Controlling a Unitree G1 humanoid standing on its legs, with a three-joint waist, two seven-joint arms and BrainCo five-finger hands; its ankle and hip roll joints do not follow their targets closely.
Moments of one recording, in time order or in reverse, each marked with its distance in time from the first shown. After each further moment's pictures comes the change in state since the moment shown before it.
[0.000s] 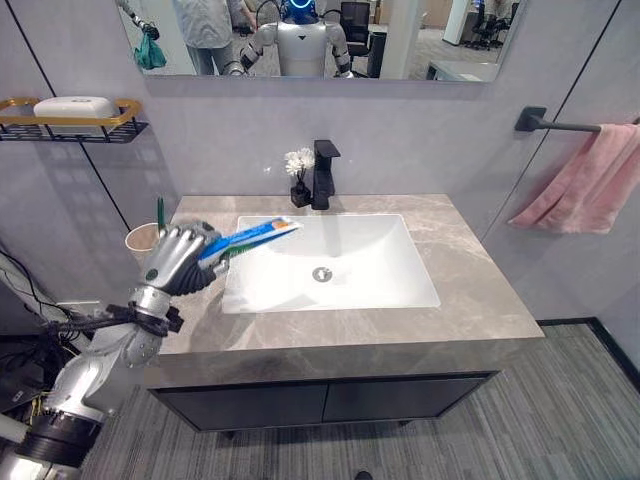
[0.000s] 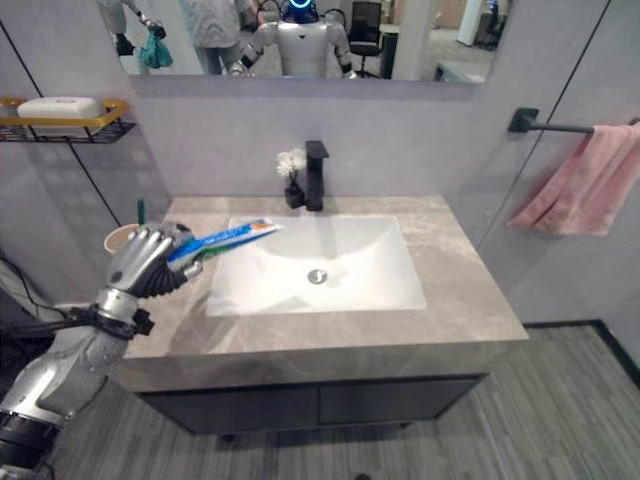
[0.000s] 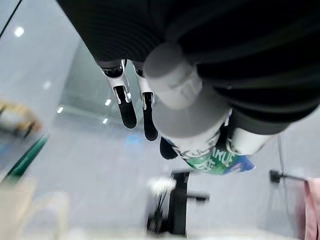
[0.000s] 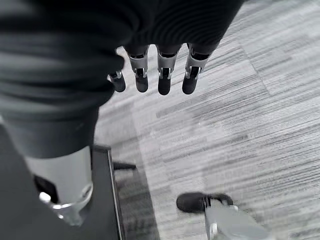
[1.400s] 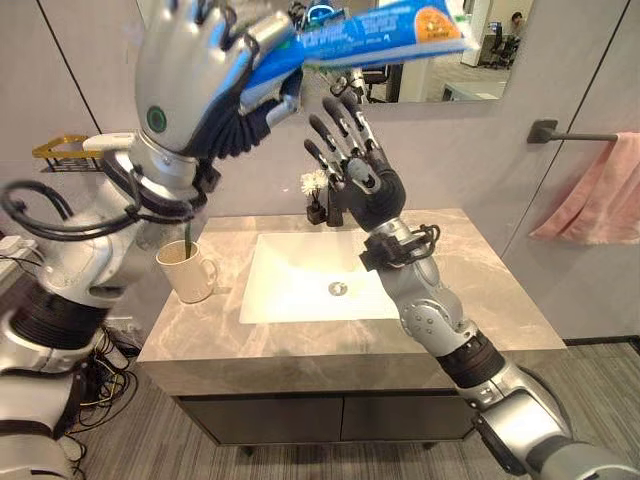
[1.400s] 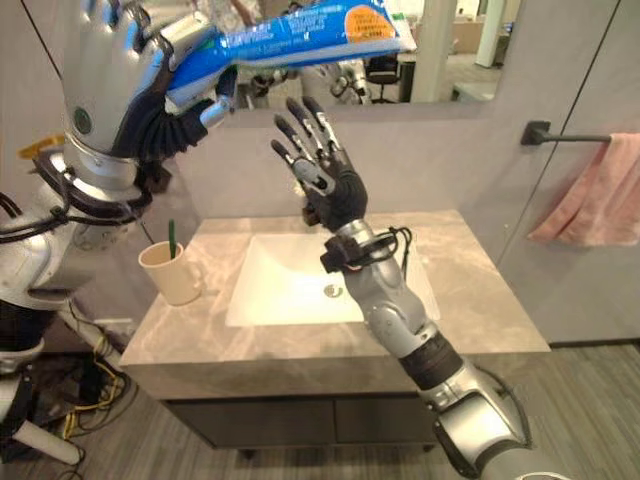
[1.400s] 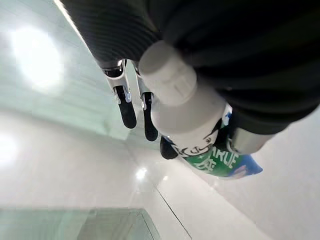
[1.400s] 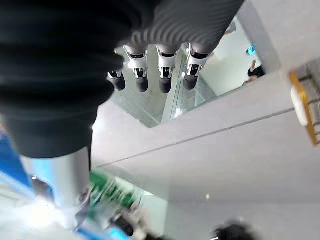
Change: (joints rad) left arm -0.602 0.060 -0.211 -0.155 0.065 0.035 0.259; right arm -0.763 0.138 0.520 -1.347 0.687 -0.195 -0.004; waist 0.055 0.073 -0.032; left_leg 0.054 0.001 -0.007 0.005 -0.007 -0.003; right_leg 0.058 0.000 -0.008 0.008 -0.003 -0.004
